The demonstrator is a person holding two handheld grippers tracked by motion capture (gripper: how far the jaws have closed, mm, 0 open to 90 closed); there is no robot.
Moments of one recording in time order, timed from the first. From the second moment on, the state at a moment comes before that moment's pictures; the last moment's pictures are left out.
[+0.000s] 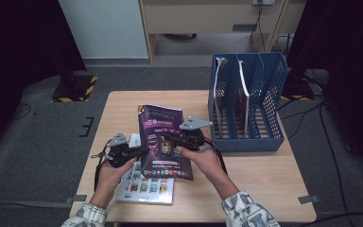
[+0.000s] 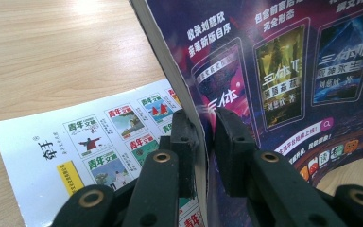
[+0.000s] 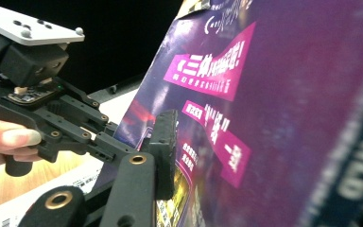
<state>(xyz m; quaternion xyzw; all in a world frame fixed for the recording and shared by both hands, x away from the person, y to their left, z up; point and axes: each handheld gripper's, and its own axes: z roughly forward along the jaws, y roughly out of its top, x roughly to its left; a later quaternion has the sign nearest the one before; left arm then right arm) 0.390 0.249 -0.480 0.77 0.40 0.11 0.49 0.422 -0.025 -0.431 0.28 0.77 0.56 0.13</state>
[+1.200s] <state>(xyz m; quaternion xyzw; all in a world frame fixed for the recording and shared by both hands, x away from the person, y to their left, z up) 0.397 0.255 -0.467 0.75 0.41 0.15 0.50 0.428 -0.021 -0.416 0.24 0.76 0.59 0.13</state>
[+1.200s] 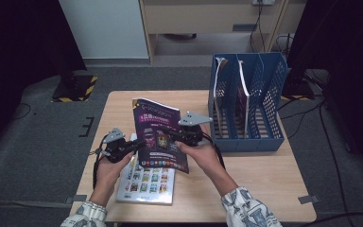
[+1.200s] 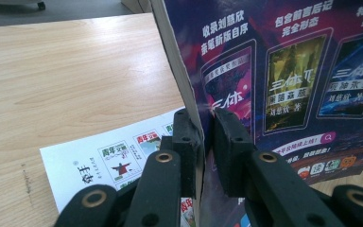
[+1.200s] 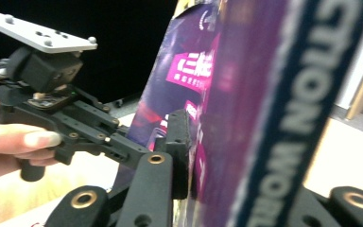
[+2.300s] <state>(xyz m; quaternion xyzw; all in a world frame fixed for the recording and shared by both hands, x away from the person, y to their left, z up) 0.398 0.260 -0.460 0.73 0.40 0.17 0.52 0.440 -0.017 -0.411 0.24 0.74 0.61 0.15</state>
